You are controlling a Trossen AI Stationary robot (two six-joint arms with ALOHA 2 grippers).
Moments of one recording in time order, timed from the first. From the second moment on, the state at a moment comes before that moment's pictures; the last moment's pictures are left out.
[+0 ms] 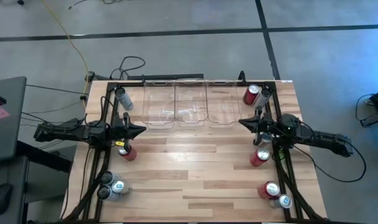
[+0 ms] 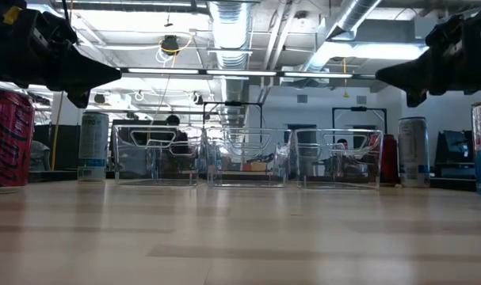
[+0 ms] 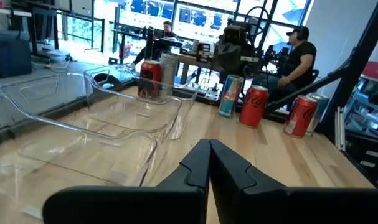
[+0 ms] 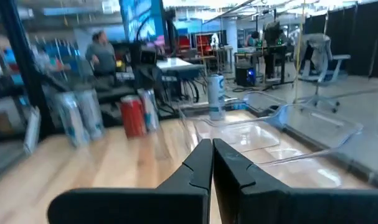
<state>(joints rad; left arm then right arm) -0.08 0.06 0.03 0.02 -0.29 -0.19 -0.21 0.03 0.01 0.11 -0.01 0.14</state>
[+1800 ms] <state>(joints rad) 0.28 0.64 0.97 -0.71 -0.75 -0.26 -0.38 0.65 0.47 0.22 0.16 0.06</state>
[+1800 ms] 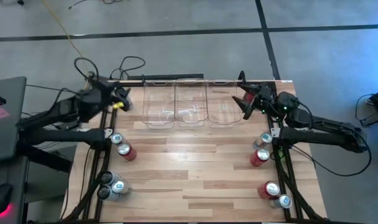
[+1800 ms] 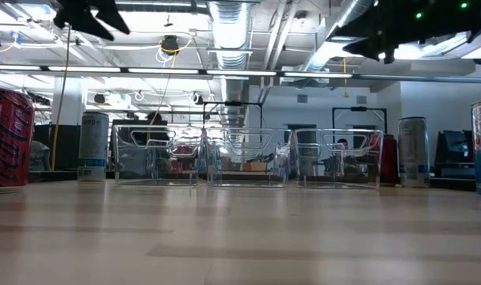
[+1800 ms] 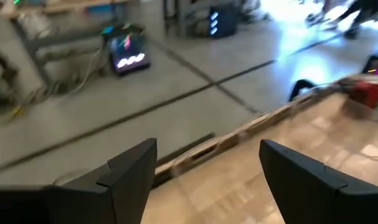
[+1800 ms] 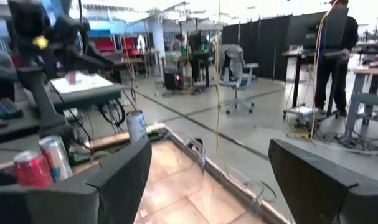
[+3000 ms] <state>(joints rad) 0.83 1.01 1.03 -0.98 -0.46 -0.27 -0.38 0.81 0.47 0.21 0.15 -0.03</state>
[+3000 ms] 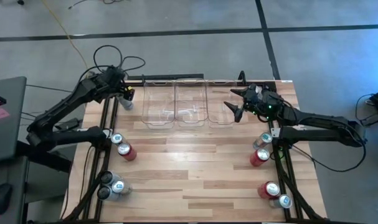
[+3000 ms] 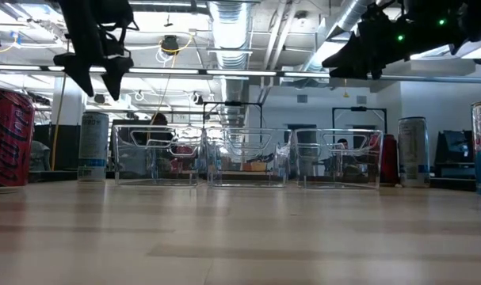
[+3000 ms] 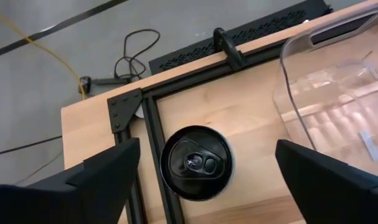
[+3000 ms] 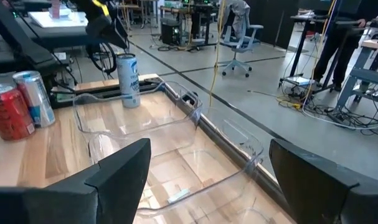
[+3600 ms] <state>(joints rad) 0.84 1.16 1.03 -1.01 -0.51 -0.37 -0.34 0.81 0.47 0.15 0.15 -0.03</state>
